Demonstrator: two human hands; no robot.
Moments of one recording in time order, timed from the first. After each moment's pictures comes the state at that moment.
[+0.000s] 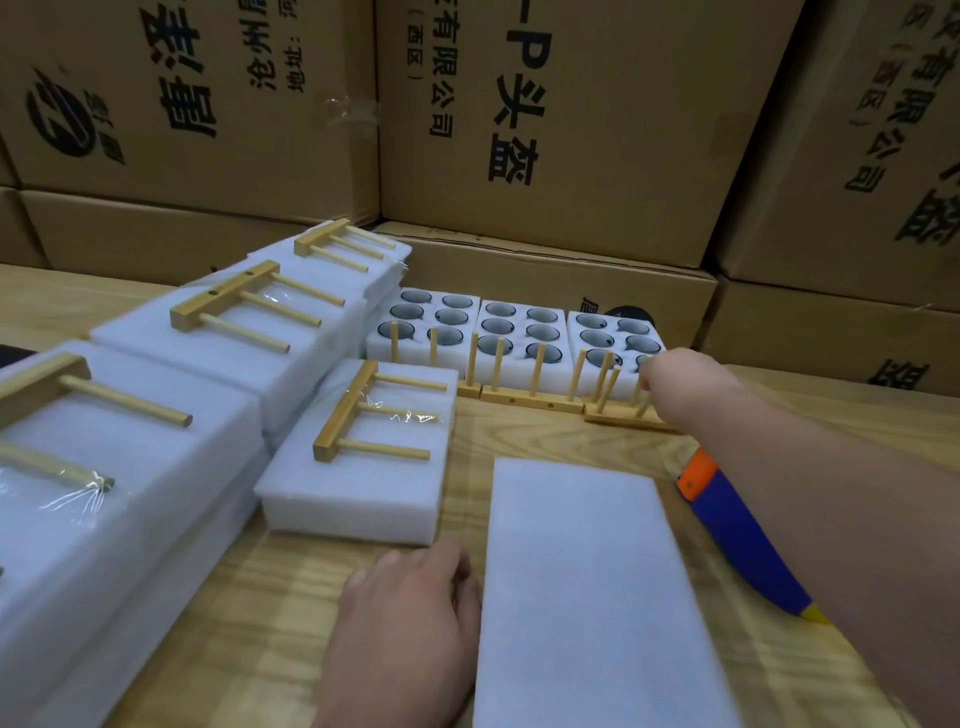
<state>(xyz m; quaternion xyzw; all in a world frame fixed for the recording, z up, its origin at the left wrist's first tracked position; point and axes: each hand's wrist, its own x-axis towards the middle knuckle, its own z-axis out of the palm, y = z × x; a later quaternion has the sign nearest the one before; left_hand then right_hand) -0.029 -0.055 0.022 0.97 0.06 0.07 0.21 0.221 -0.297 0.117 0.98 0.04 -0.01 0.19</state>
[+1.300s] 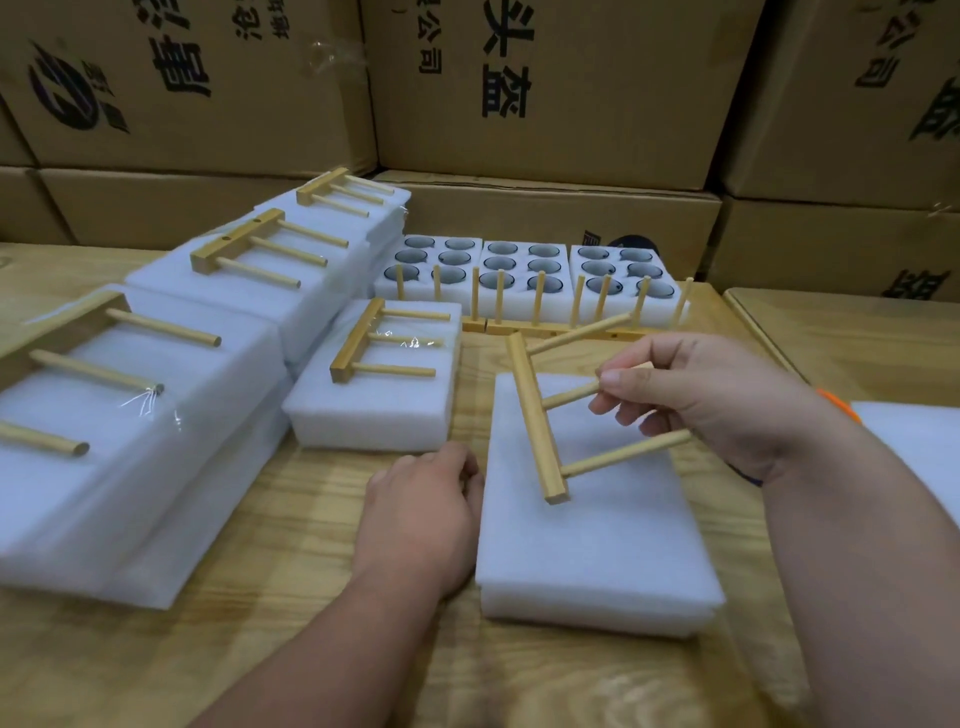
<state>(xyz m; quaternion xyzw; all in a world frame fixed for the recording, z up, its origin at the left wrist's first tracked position) -0.039 -0.061 0.025 0.96 0.09 0.12 0.24 0.031 -0.288 0.122 0.80 0.13 -0.12 -0.57</state>
